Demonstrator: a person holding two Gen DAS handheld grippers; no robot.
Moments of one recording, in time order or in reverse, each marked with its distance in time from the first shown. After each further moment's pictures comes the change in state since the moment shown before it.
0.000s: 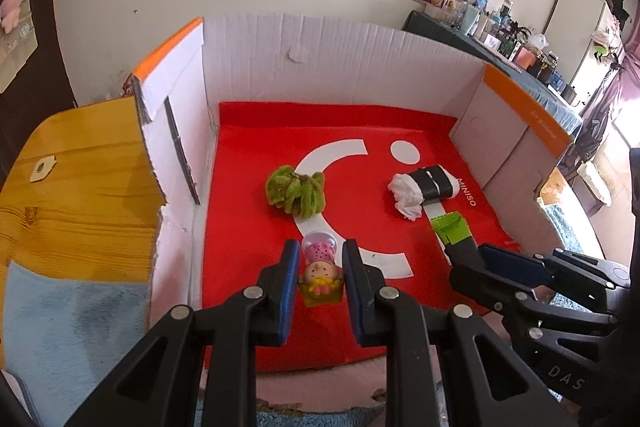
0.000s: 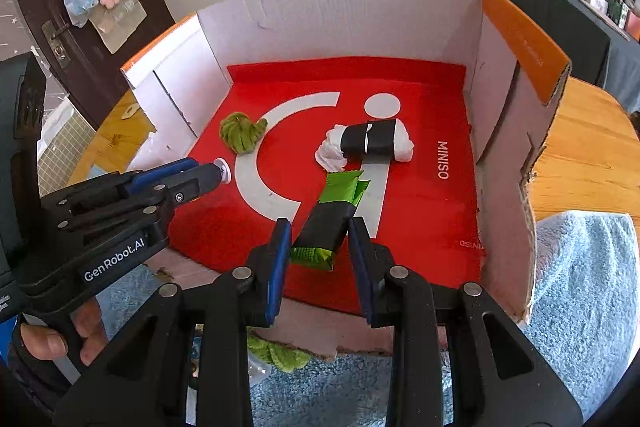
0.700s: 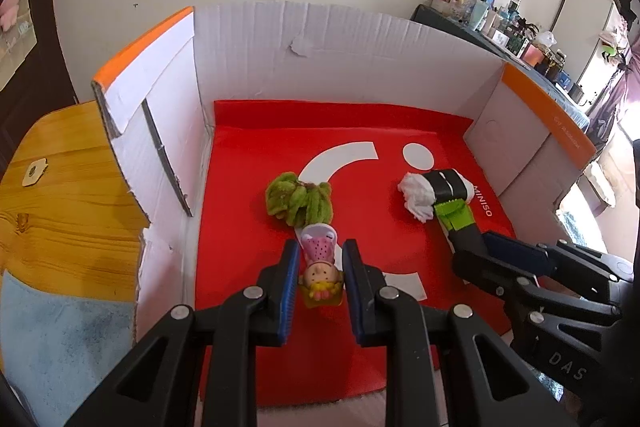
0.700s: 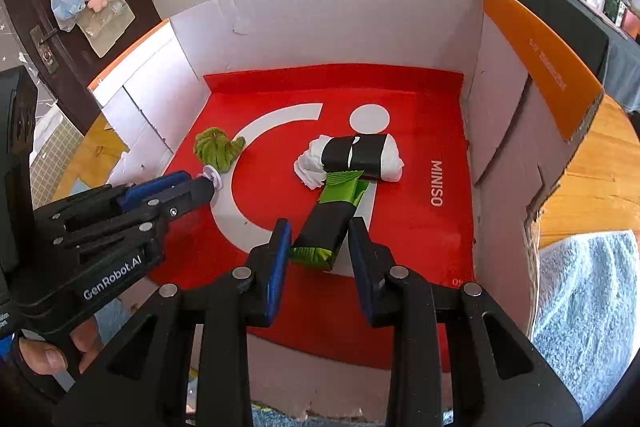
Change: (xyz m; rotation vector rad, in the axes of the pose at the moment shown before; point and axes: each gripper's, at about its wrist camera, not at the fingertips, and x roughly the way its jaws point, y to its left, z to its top) left arm 0.019 0.002 0.011 -0.007 0.024 0.012; right arm 0.013 -0.010 0.016 0.016 -0.003 -0.026
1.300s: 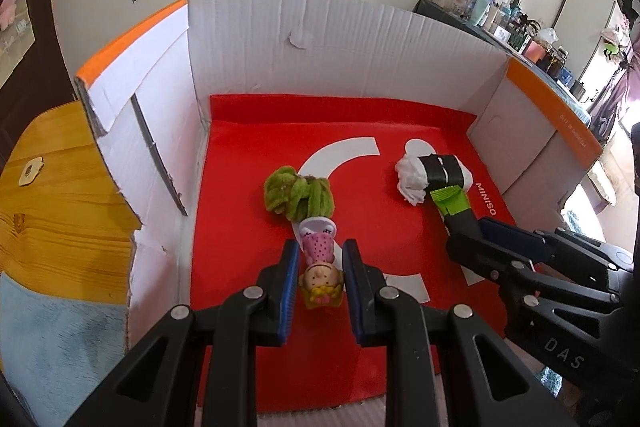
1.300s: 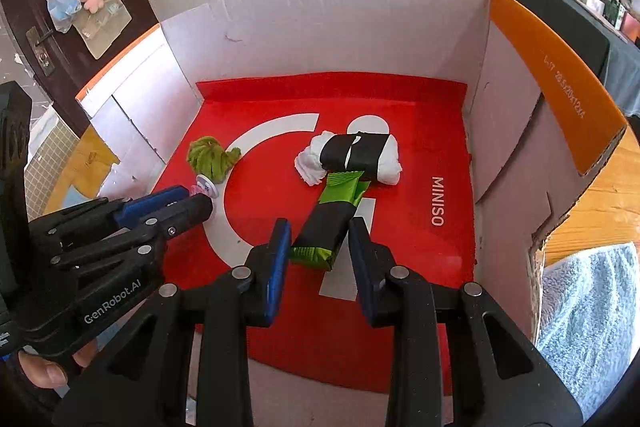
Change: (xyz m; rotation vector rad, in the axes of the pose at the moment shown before) left arm 0.008 0.000 0.002 0.001 0.024 0.000; right arm 0.007 0.000 0.009 -0.004 -0.001 -0.015
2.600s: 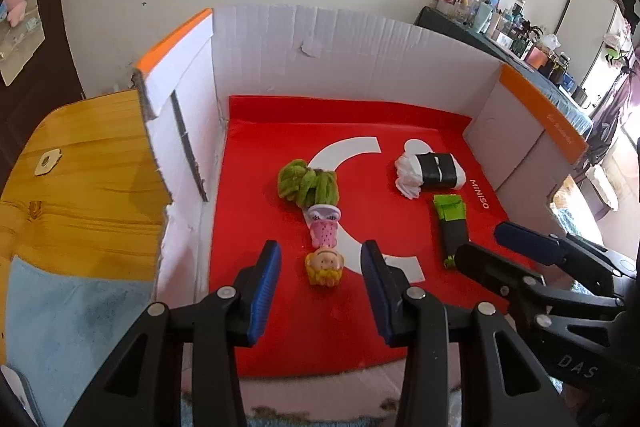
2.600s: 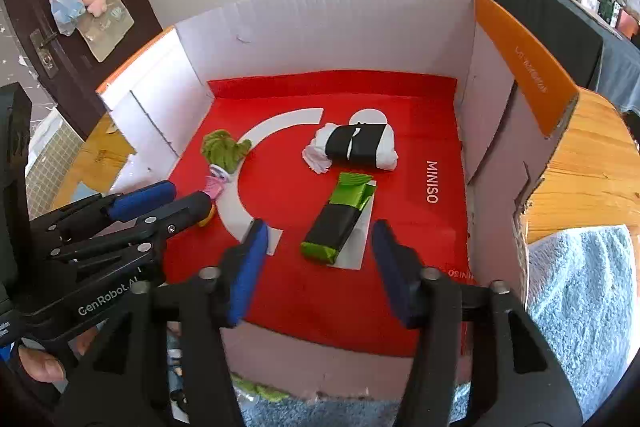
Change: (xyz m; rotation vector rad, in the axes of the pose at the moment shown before) left arm -0.021 -0.001 -0.012 -0.016 -0.030 0.015; right arm -0.018 0.007 -0.010 0.011 -0.022 0.017
